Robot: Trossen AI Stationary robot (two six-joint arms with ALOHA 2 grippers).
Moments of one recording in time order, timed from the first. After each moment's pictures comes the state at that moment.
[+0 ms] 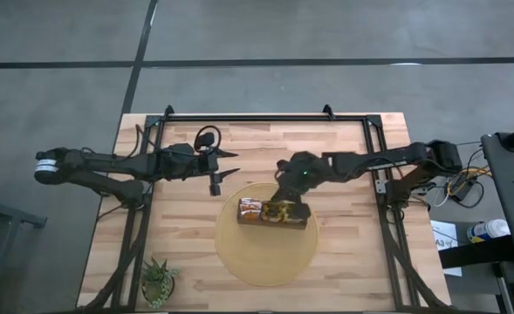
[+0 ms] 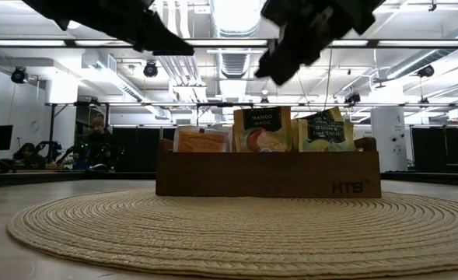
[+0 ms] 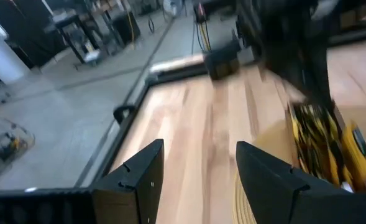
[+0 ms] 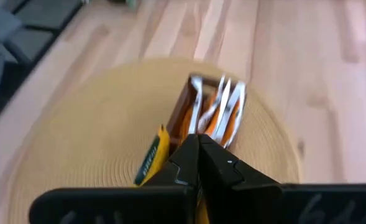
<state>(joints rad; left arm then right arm) 0.08 1.05 0.68 0.15 -0.18 0.29 -0.03 1.52 1.01 -0.18 -0.29 -0.10</state>
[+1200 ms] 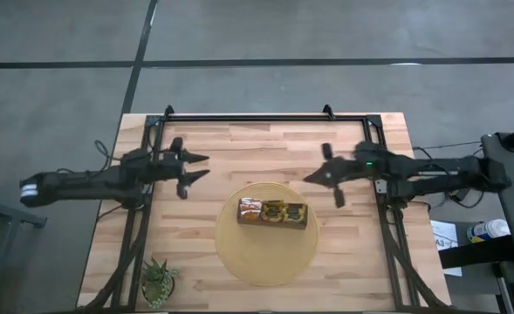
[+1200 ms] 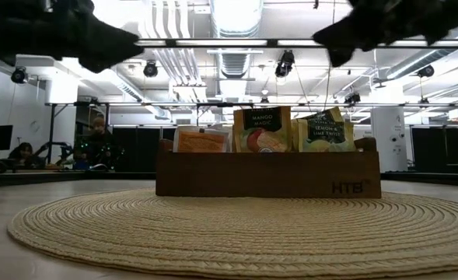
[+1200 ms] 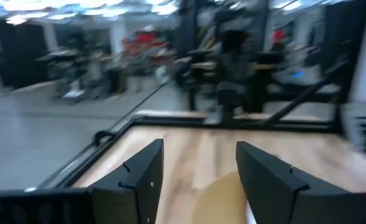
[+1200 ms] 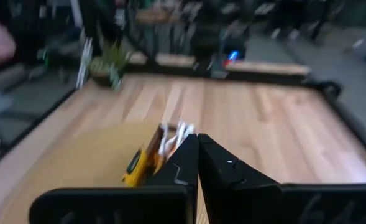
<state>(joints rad) 0.20 0.52 0.25 0.34 0.03 0.03 -0.14 0.90 0.52 0.13 -0.29 -0.07</state>
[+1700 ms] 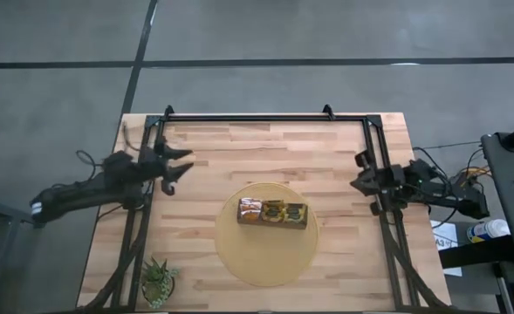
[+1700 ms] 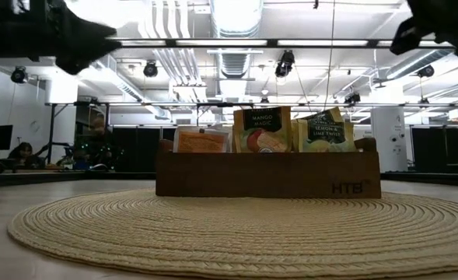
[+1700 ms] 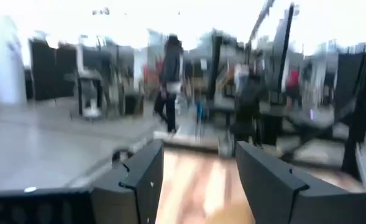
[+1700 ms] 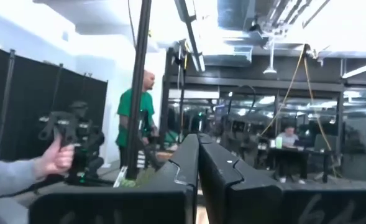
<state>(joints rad) 0.28 0.16 0.18 0.18 0.04 -0.06 -0.18 0.01 0.02 0.46 -0.39 0.12</state>
